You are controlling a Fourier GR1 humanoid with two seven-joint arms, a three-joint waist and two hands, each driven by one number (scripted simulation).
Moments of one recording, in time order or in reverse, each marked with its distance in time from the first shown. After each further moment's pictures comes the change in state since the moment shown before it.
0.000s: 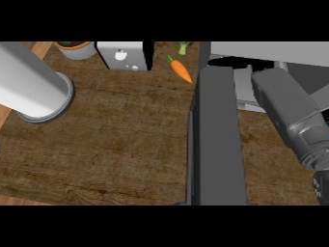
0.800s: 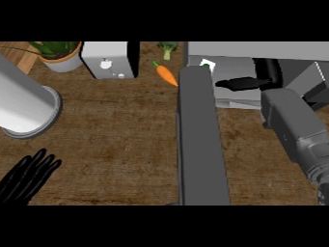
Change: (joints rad) left arm 0.023 -0.127 -0.198 0.077 -0.193 -0.160 -0.072; right arm 0.139 -0.019 -0.083 -0.017 -0.101 0.393 -0.156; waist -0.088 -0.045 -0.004
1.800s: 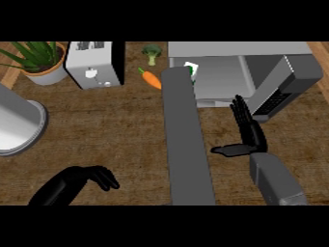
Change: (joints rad) left arm -0.124 -0.054 -0.231 0.231 -0.423 0.067 -0.209; right arm 0.445 0.165 0.058 -0.141 -0.043 0.235 -0.179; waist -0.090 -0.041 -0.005
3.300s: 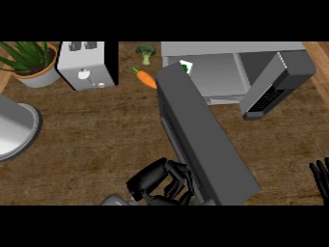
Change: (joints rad) left arm -0.380 0.005 -0.574 0.555 -0.165 0.536 -0.193; right arm 0.887 -0.161 0.141 -1.049 -0.331 0.286 0.180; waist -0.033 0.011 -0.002
